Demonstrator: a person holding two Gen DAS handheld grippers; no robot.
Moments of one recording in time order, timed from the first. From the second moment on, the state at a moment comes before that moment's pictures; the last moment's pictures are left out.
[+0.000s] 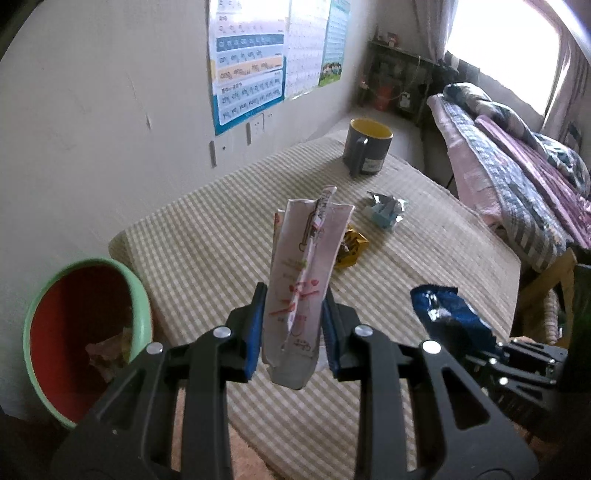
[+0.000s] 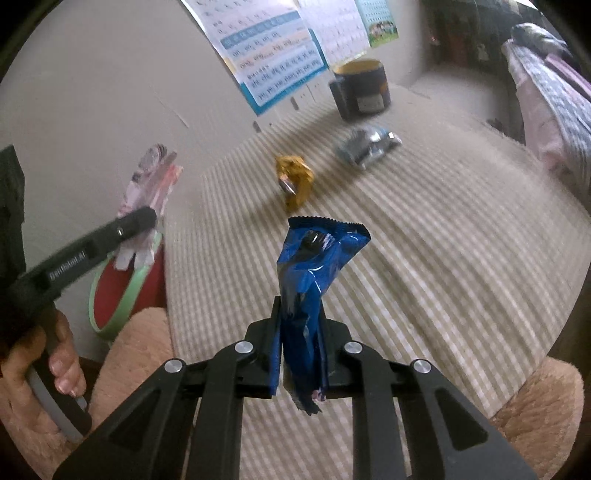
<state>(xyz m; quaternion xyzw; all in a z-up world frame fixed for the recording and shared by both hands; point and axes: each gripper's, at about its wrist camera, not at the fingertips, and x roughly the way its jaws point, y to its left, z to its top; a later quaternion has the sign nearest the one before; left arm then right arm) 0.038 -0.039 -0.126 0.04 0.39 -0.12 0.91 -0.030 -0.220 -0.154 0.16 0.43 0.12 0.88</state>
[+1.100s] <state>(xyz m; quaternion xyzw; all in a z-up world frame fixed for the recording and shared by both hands) 0.024 0.066 -0.116 -0.03 0.36 -0.04 0.93 0.005 -0.105 -0.106 0.06 0.42 0.20 0.88</state>
